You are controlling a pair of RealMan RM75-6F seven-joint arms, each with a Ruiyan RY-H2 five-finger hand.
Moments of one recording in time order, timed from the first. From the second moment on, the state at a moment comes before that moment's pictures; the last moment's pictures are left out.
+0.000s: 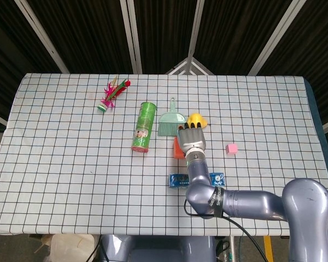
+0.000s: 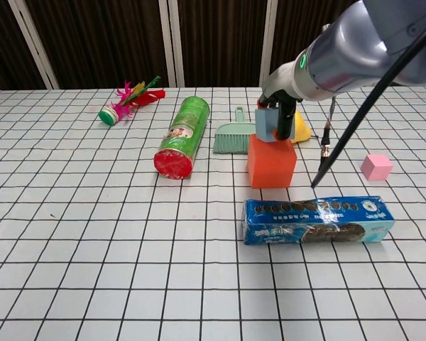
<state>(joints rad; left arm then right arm) 0.09 -0.97 -0.05 -1.60 1.49 1.65 -0.28 1.30 -1.55 0.43 -1.61 0.25 1.18 -1.23</state>
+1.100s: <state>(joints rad) 0.09 -0.98 -0.05 -1.61 1.49 1.65 -0.26 1.24 -1.41 0.34 -1.69 0.22 1.22 -1.30</state>
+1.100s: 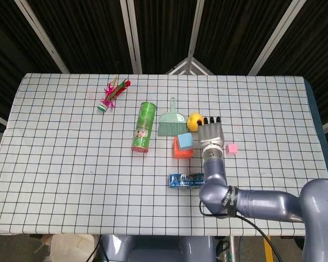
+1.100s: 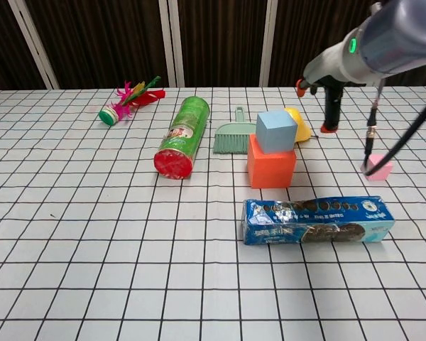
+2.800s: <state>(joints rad) 0.09 -1.01 -0.07 -1.66 1.43 1.64 -0.13 0.96 -1.30 0.06 -1.61 -0.38 0.90 -0.81</state>
